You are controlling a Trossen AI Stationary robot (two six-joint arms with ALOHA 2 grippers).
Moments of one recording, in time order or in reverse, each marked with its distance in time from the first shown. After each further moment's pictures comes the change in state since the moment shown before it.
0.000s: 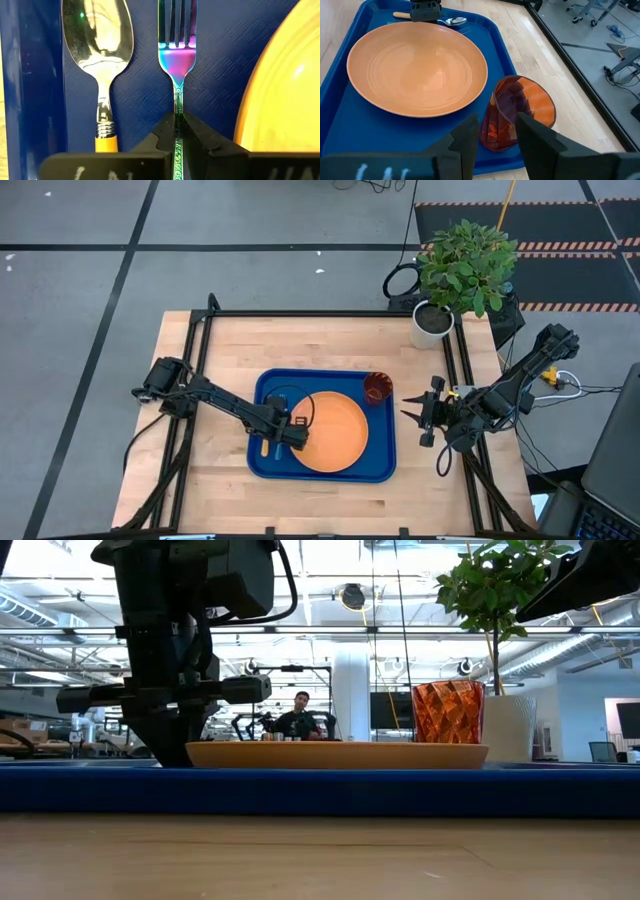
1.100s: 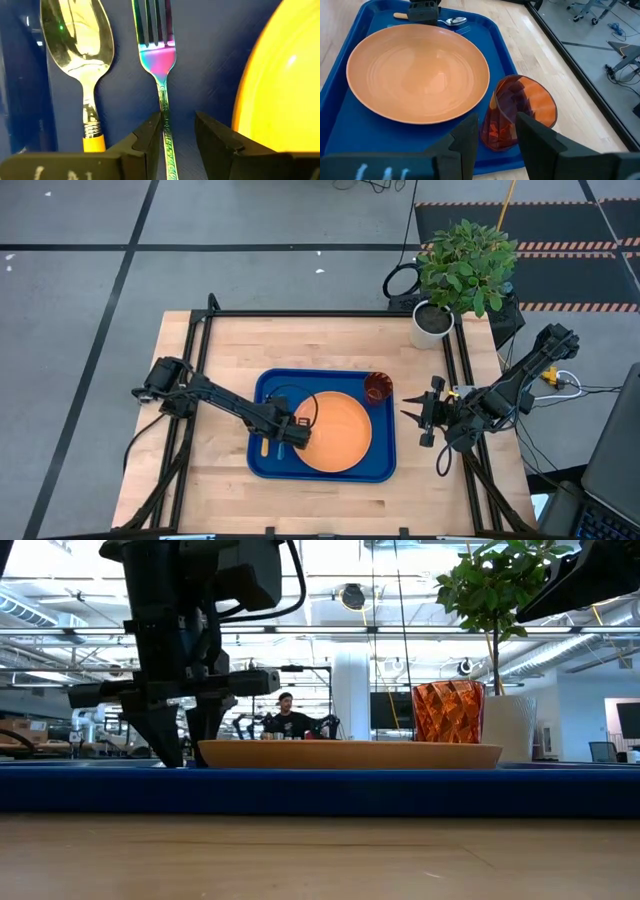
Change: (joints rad) left arm 0.002 -0.001 0.031 -0.010 0.012 0.062; right arm 0.000 0.000 0.000 0.000 -0.003 0.013
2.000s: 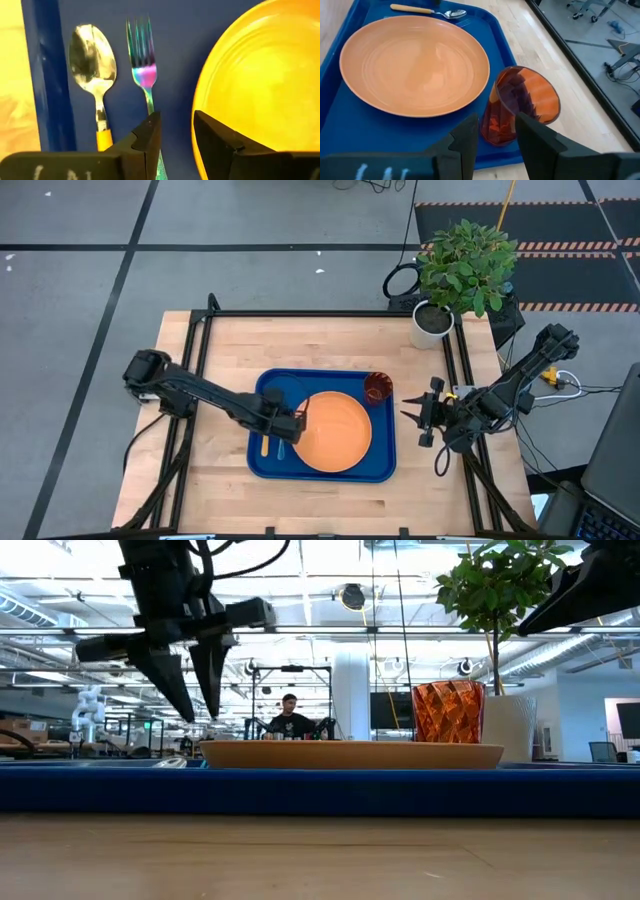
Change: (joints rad) left arm -0.004 -0.170 0.008 -0.054 -0.056 0.034; right arm 0.000 0.000 -0.042 0.019 -0.002 0.008
